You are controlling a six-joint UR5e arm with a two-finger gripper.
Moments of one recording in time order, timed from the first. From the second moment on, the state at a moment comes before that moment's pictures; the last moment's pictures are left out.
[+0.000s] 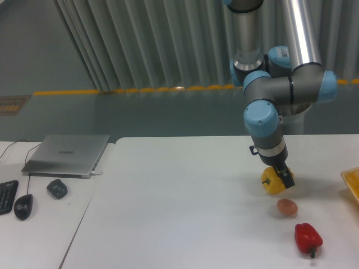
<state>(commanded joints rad) 2.21 -1.87 -1.70 -1.34 1.78 1.24</state>
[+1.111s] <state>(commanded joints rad) 2.17 -1.89 -1.66 -1.38 1.83 1.23</state>
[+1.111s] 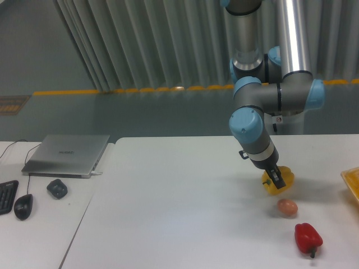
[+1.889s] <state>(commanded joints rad) 2.35 -1.83 -1.47 -1.50 1.82 1.50</state>
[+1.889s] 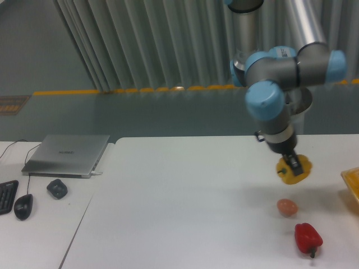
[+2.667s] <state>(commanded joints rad) 2.69 -1.85 -1.46 -1.37 1.42 1.58</state>
